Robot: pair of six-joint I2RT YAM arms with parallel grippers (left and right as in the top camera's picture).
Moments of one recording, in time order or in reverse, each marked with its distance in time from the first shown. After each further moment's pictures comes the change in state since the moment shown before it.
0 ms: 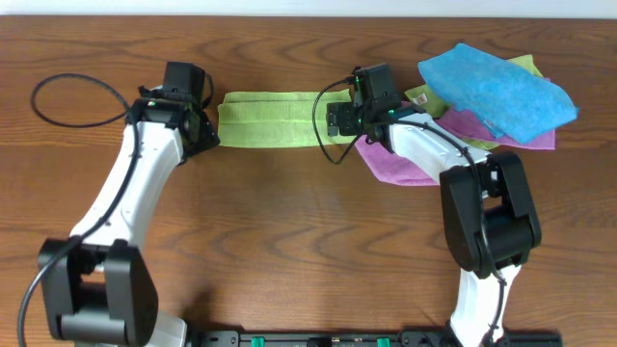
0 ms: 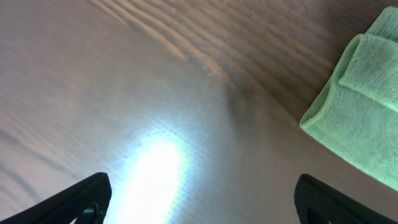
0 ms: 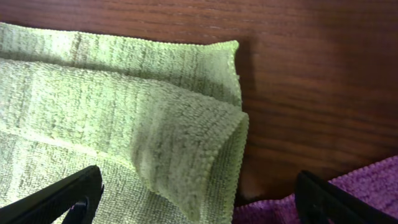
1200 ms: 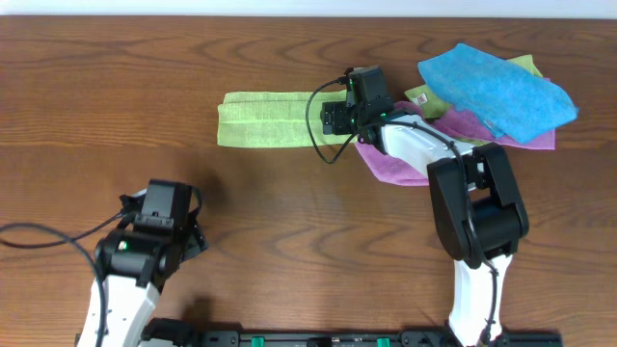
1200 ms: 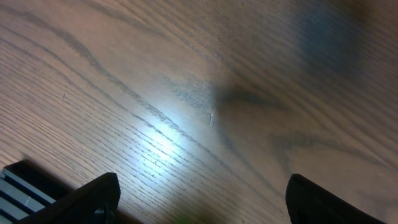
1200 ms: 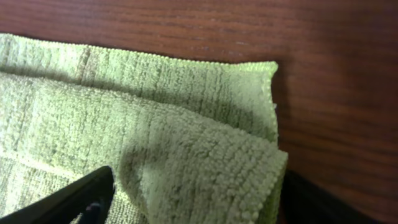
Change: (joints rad) left arm -0.049 -0.729 -0.553 -0.205 0.056 -0.064; right arm 0.012 0.072 0.010 0.112 -0.035 0.011
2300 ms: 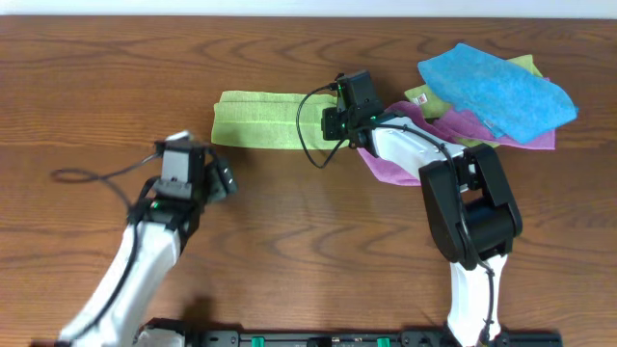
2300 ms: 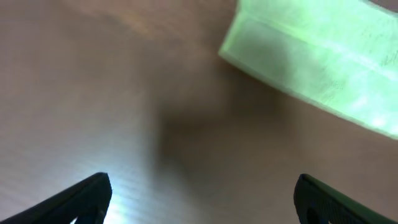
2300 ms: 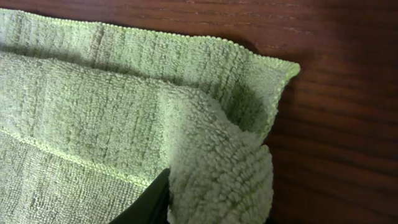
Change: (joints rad) left arm 0.000 0.364 -0.061 0.806 0.173 0.148; right arm 0.043 0.008 0.008 -0.041 -0.006 0.063
